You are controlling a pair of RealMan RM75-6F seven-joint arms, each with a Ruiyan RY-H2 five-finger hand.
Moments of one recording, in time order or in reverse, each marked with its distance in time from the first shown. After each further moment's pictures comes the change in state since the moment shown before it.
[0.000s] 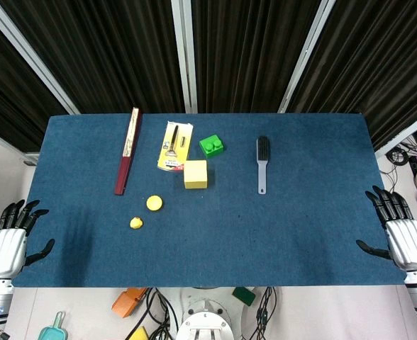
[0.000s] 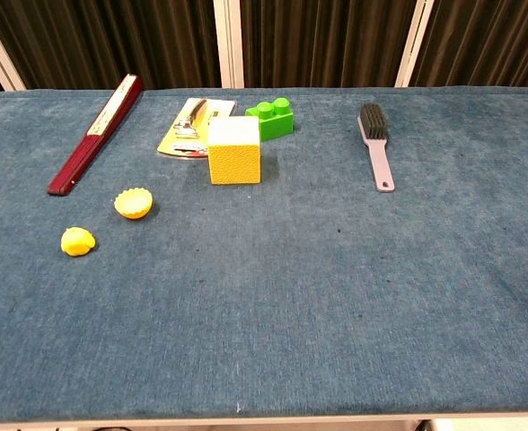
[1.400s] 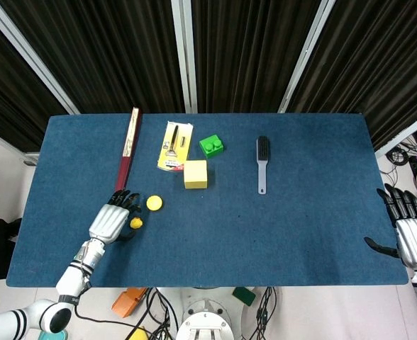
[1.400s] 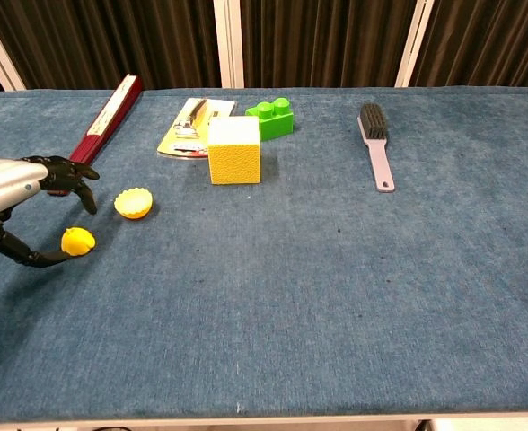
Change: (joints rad) left arm -0.354 -0.322 -0.095 0.116 -0.138 -0.517 0.289; right arm -0.014 -0.012 0.007 0.039 0.032 0.032 0.009
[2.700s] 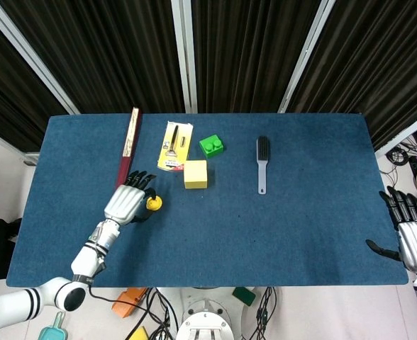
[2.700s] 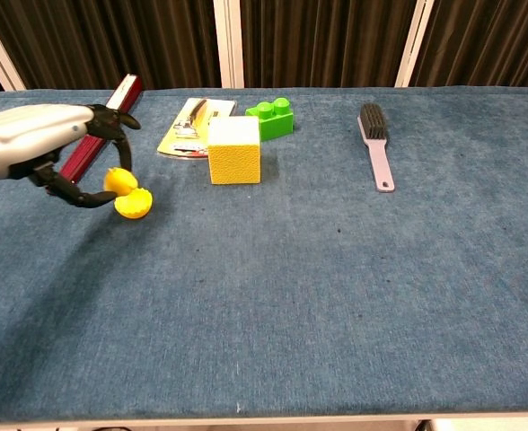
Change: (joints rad) left arm -0.141 -0.016 -0.101 -0.022 -0.071 -0.051 0.007; right arm -0.020 0.002 -0.006 -0.004 -0.002 0.025 -0.002
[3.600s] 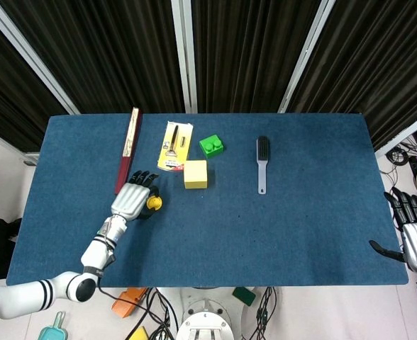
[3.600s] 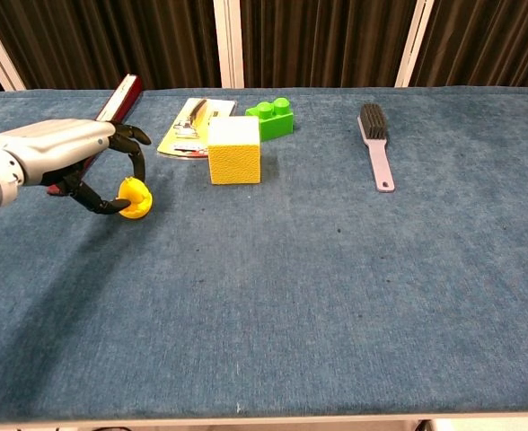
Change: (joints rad) left arm -0.069 -0.048 0.009 0.053 -0.143 -0.034 0.082; right arm -0.009 -0.005 0.000 0.024 0.006 0.001 0.028
